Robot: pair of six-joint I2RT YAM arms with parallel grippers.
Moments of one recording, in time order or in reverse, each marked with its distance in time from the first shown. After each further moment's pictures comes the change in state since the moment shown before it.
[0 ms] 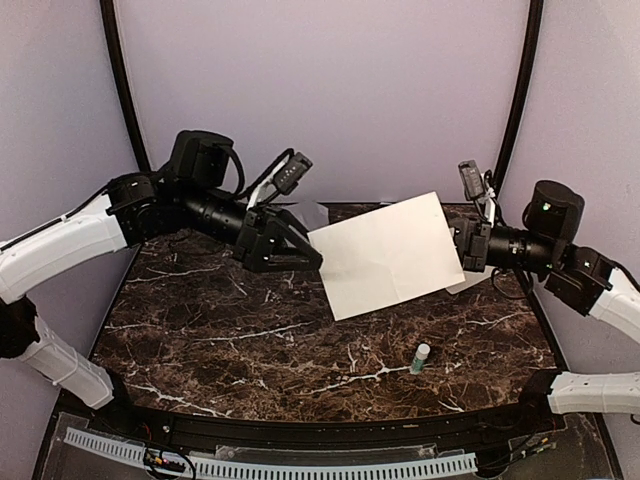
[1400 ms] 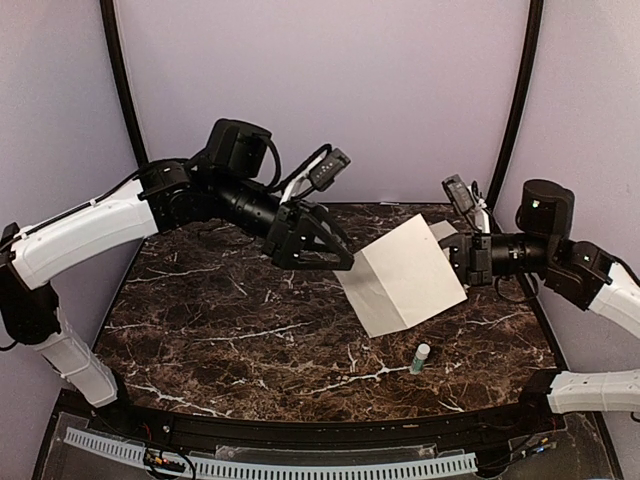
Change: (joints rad) left arm -0.057 0.136 0.197 -0.059 0.043 0.061; right arm 0.000 0.028 0.039 -0.140 -0.208 -0.023
